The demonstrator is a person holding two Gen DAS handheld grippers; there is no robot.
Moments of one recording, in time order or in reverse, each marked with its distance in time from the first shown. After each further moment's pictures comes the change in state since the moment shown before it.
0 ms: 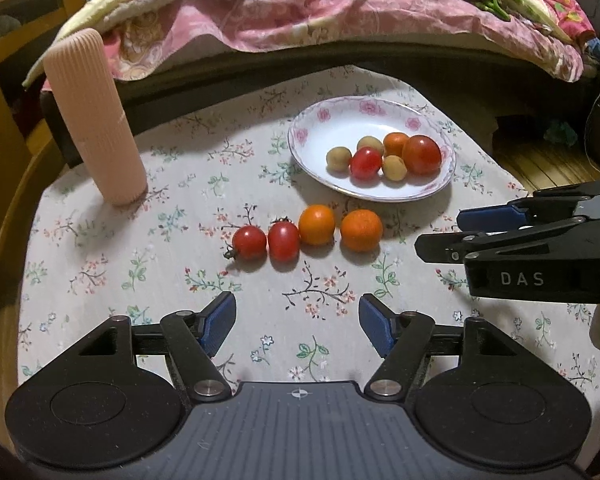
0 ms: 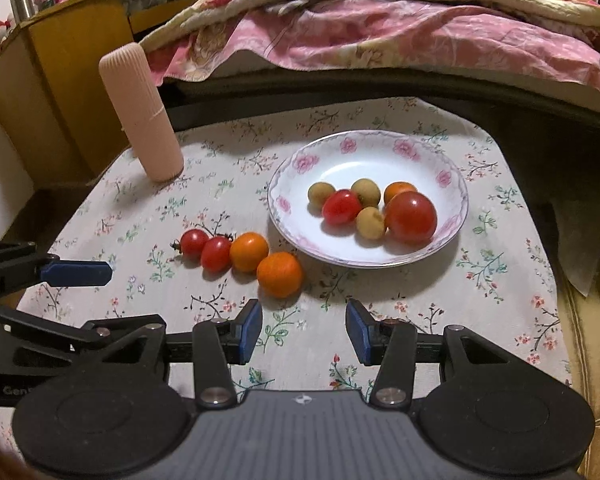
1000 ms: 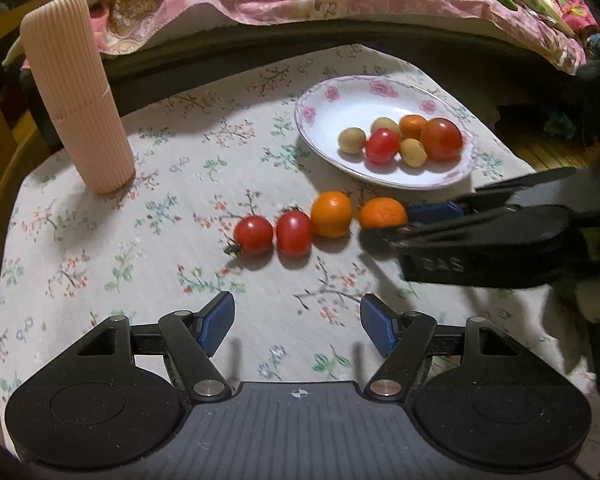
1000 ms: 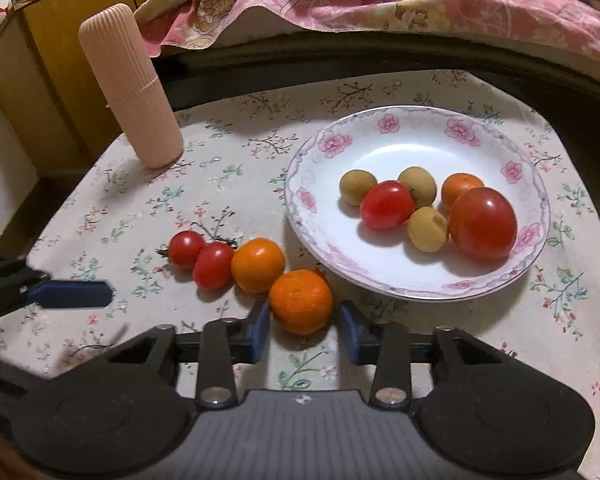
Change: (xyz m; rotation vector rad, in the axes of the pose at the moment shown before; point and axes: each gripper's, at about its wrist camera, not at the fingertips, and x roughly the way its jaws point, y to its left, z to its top) left arm 0.034 0.016 0.002 0.006 0.026 -0.022; right arm 0.068 0.007 0.013 -0.014 0.041 0.058
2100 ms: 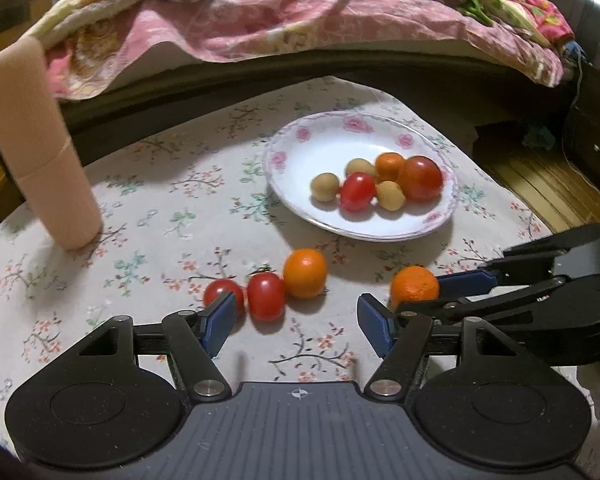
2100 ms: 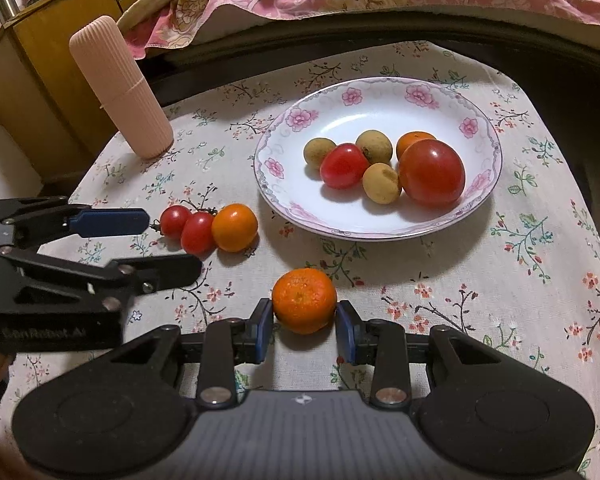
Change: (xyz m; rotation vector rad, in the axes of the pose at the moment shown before) left arm 0.010 -0.010 0.024 0.057 -0.077 -0.069; right arm -0.023 -0.022 -0.018 0.068 0.043 0.022
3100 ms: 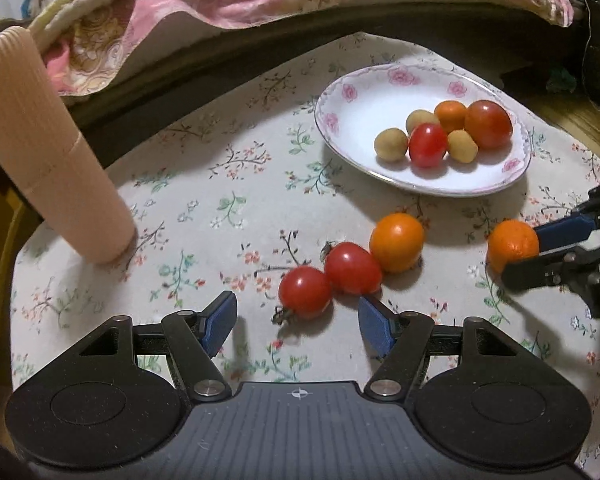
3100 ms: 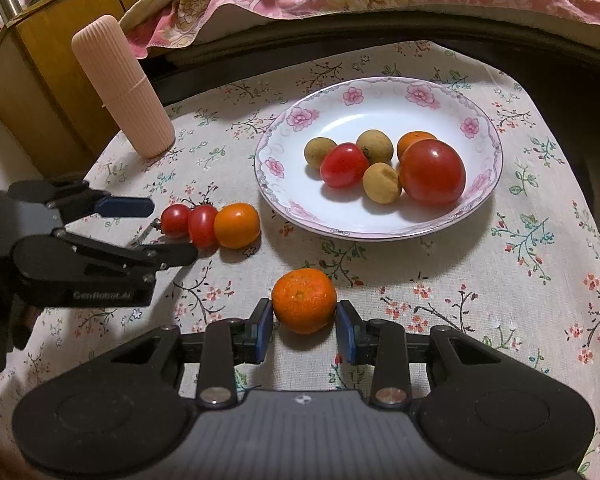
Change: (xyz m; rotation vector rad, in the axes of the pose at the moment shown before) left arm 0.036 0.035 -0.006 0.134 0.063 0.103; right arm 0.000 -0.001 -0.001 -0.004 -0.001 0.007
